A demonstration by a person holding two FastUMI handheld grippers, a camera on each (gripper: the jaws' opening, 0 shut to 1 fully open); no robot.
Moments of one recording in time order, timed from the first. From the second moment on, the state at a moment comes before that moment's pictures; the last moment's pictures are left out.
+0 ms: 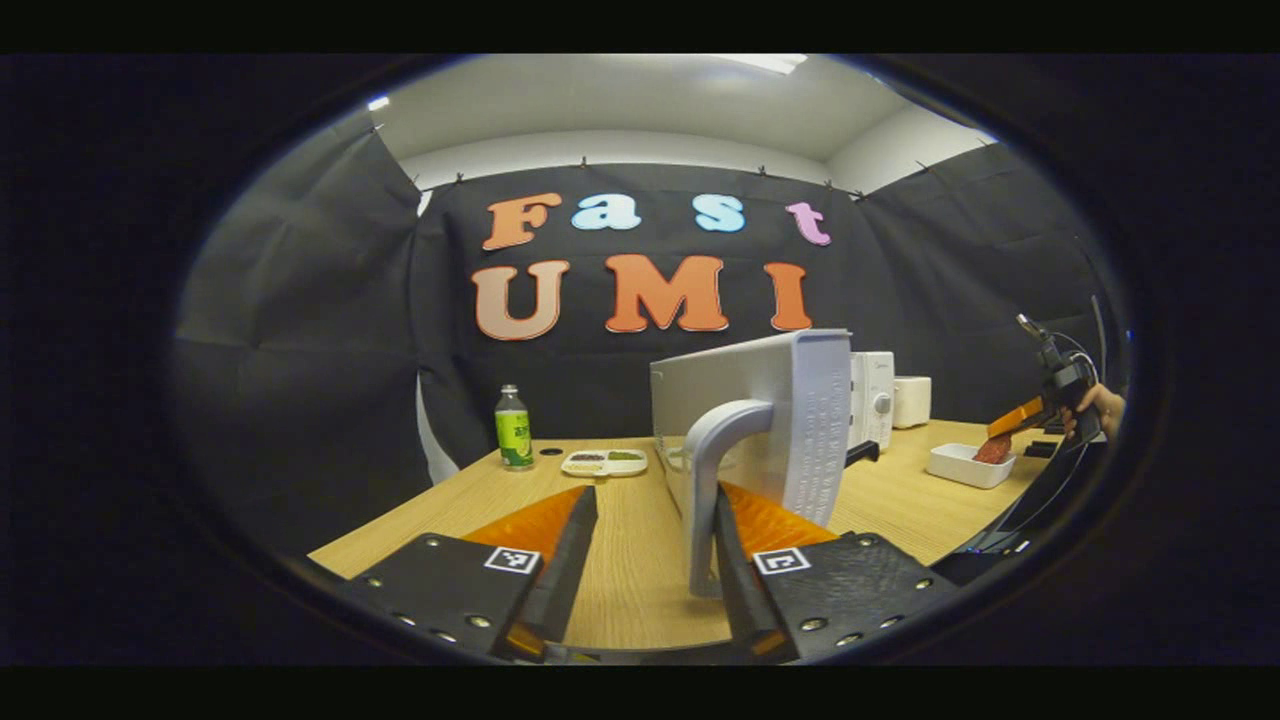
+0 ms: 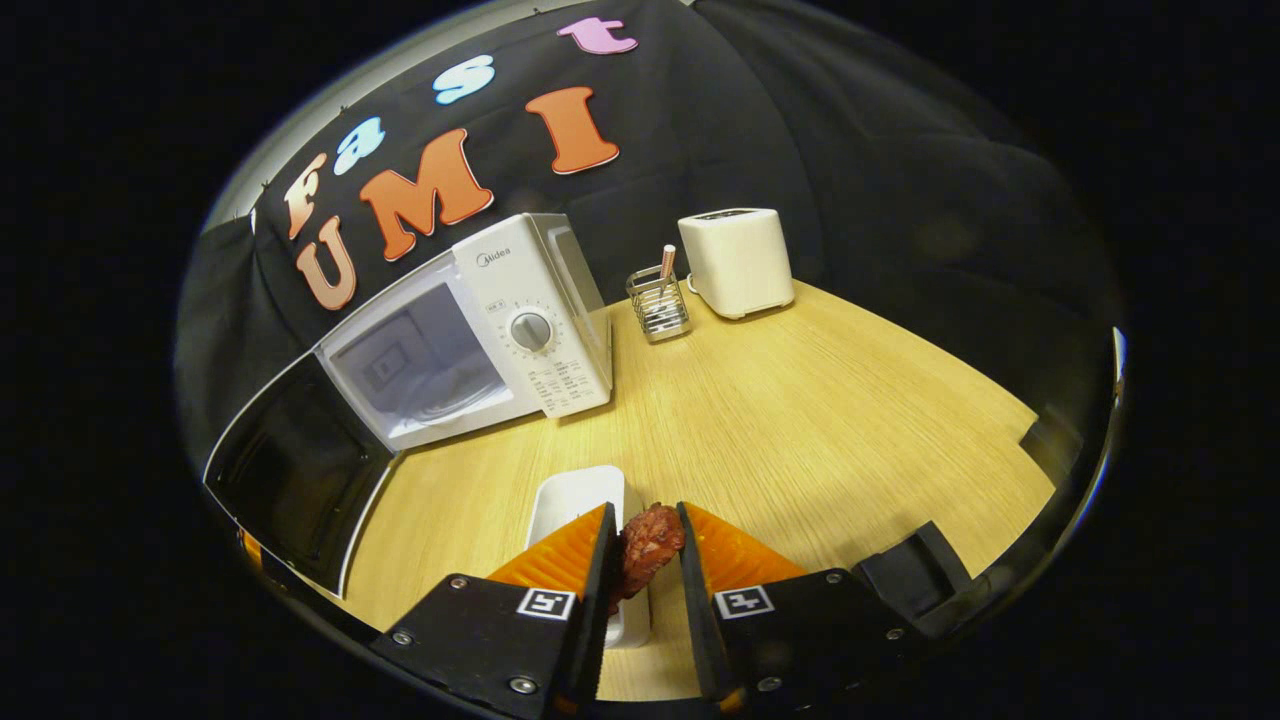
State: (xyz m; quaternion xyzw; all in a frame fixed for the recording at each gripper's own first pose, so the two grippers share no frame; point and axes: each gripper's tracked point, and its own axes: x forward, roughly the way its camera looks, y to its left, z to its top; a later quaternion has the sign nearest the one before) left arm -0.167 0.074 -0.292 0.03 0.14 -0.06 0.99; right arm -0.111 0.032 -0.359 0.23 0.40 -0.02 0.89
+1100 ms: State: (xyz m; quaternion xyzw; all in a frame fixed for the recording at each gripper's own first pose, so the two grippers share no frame) left arm -0.190 0.140 -0.261 0.06 0.15 0.06 0.98; right arm -0.047 0.086 -0.257 0.20 0.29 0.06 0.93
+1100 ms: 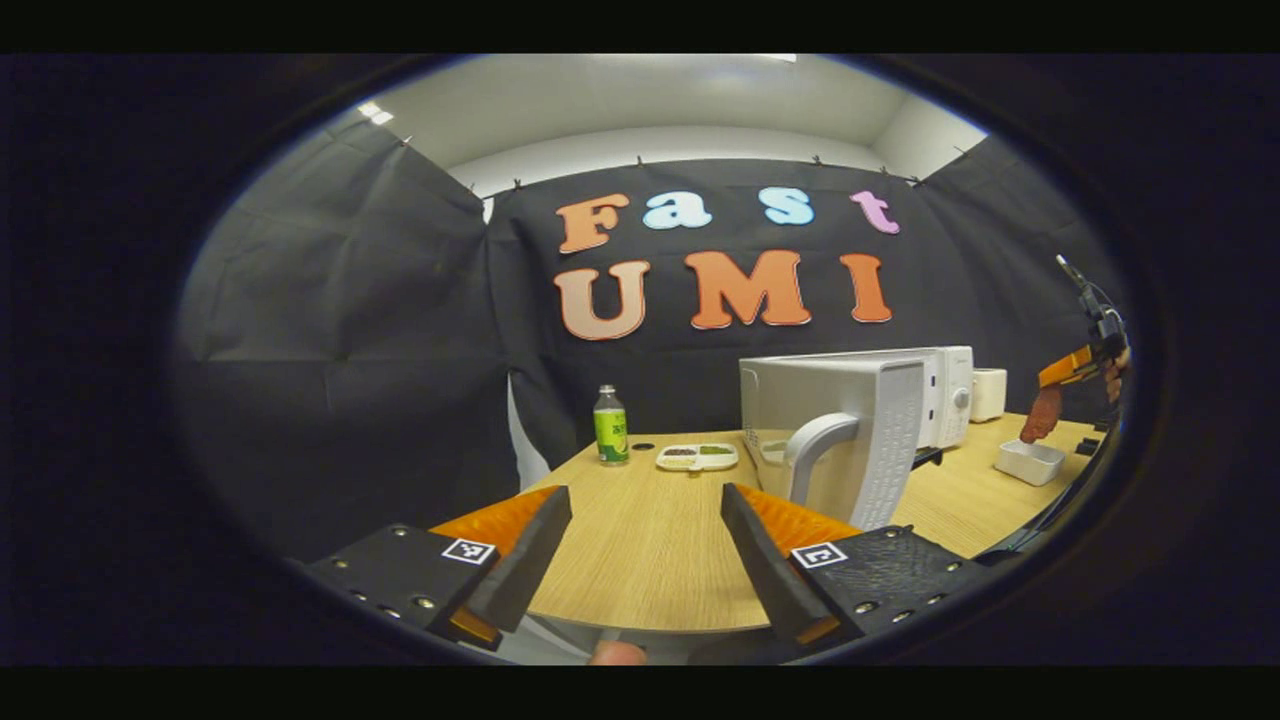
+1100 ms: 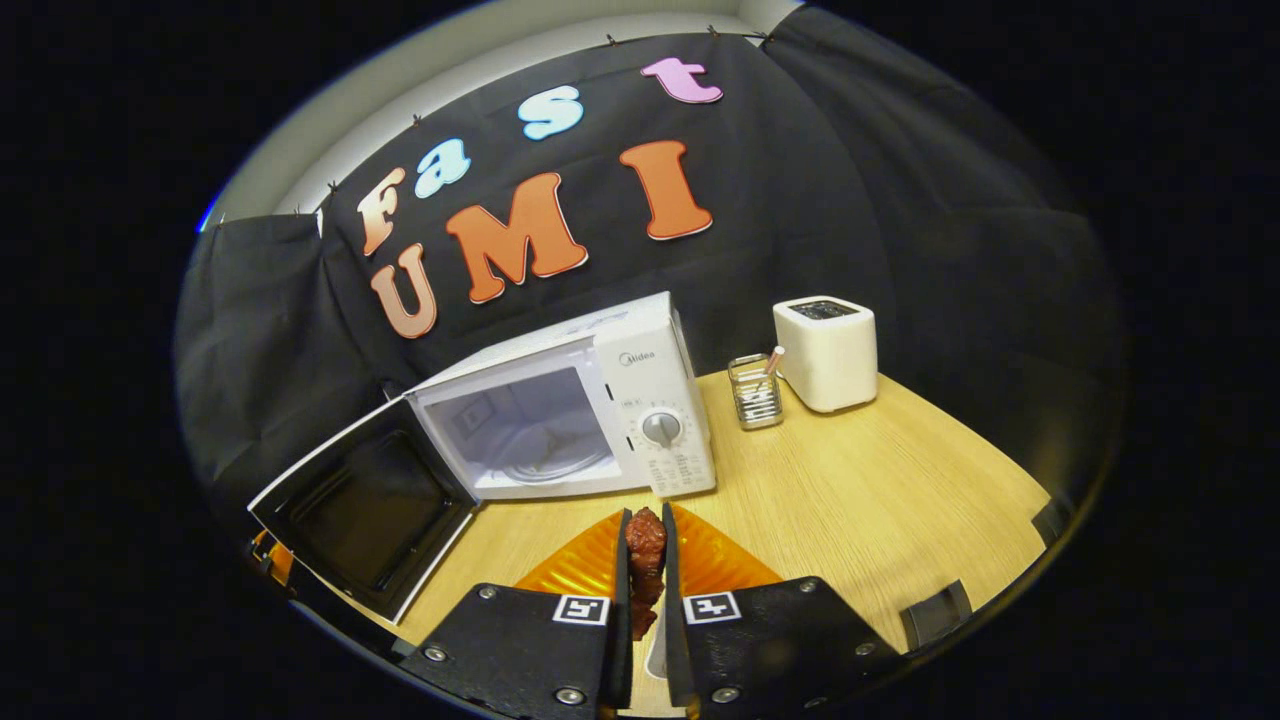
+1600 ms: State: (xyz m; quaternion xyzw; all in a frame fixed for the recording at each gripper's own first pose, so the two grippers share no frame) left arm -0.198 0.167 -0.257 0.10 0.14 0.11 0.98; right arm 0.022 0.166 -0.238 0.20 0.25 0.09 0.94
